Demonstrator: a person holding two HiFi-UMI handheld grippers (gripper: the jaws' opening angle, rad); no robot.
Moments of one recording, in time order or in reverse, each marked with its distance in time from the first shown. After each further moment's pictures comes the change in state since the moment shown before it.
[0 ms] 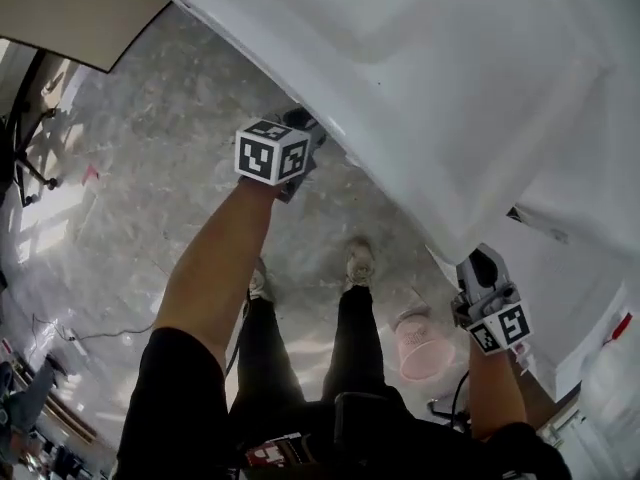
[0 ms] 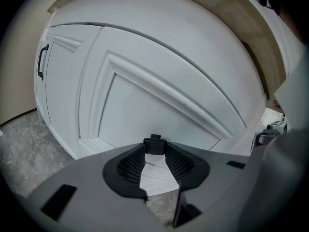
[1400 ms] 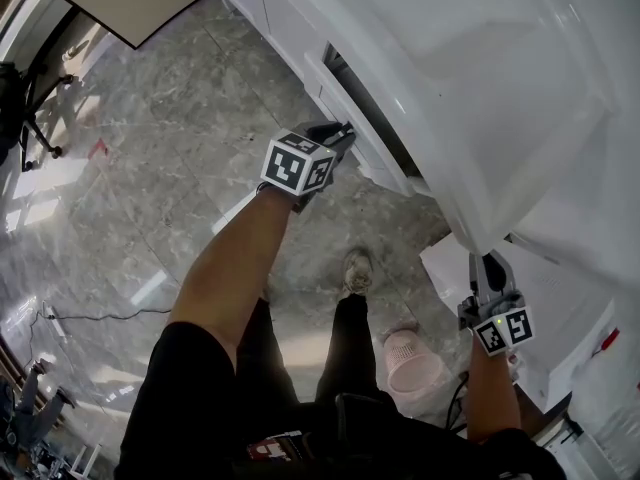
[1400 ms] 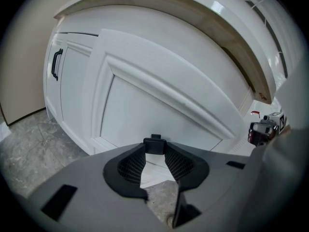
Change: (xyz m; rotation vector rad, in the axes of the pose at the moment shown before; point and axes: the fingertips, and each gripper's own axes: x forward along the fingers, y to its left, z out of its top) left arm -0.055 0.009 -0.035 0.016 0.032 0.037; right arm 0.004 0.019 0.010 -0.025 -0.005 -0.040
